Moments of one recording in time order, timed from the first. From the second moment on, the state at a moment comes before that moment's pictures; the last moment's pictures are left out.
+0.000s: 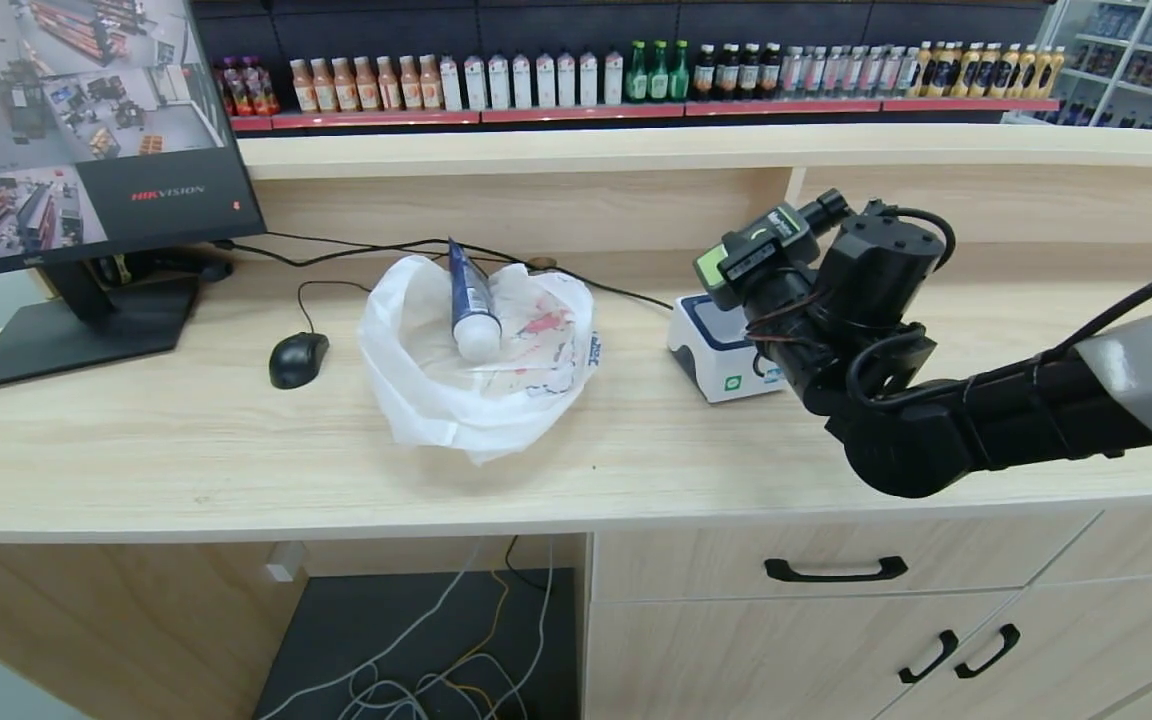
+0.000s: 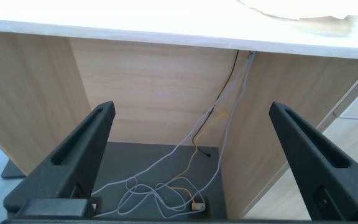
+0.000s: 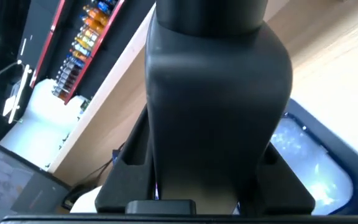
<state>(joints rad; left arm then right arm) 0.00 0.00 0.00 0.00 0.01 -0.01 0.48 2.08 -1.28 -1.02 -0.37 0.79</state>
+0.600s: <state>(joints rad) 0.00 0.00 0.00 0.00 0.01 -0.01 0.47 2.11 -1.27 -1.02 -0.38 0.82</state>
